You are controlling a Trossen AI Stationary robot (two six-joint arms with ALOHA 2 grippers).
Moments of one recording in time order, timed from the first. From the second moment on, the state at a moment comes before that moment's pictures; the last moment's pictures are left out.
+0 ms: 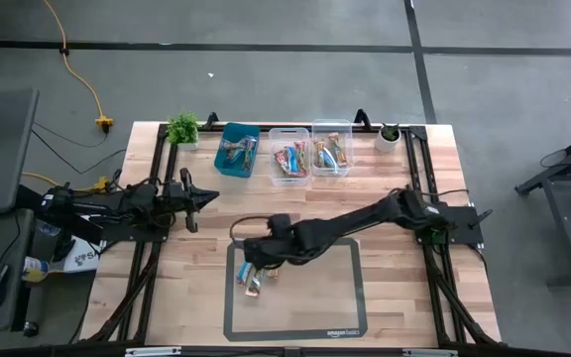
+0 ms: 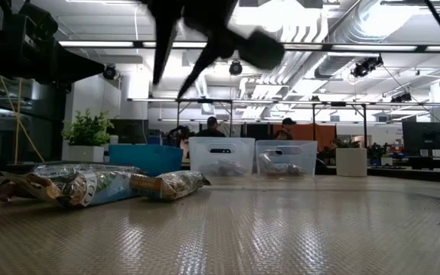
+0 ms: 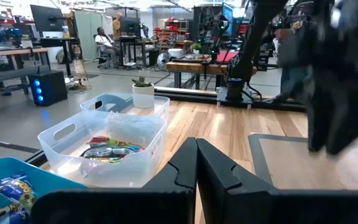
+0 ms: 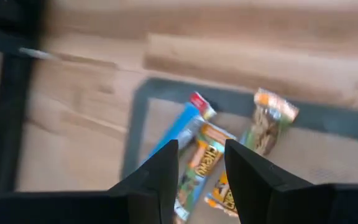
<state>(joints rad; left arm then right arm) -0.10 0.03 0.02 0.04 -0.35 -0.01 0.28 2.22 2.02 -0.92 0.36 1.61</state>
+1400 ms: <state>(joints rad) -0.10 0.03 0.02 0.04 -0.35 -0.01 0.20 2.38 2.03 -0.98 0.12 1.86</state>
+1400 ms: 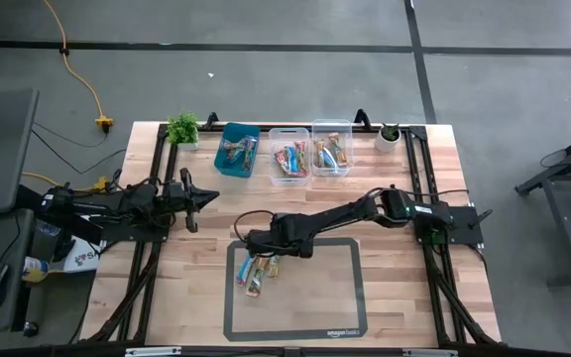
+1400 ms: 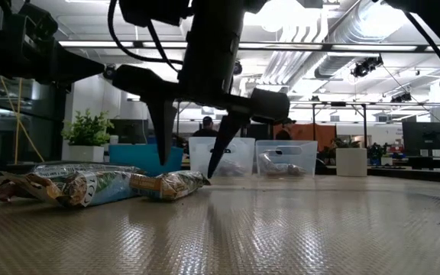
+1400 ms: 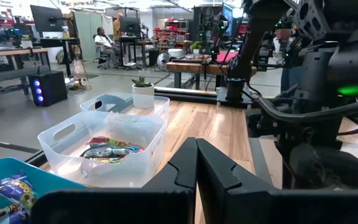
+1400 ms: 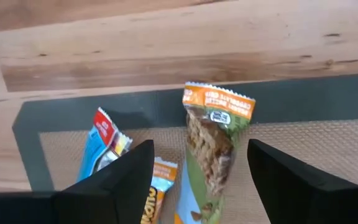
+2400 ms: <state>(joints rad) -0.10 0.03 0.02 0.04 -0.35 -0.01 0.19 2.43 2.03 -0.96 0.07 1.86</state>
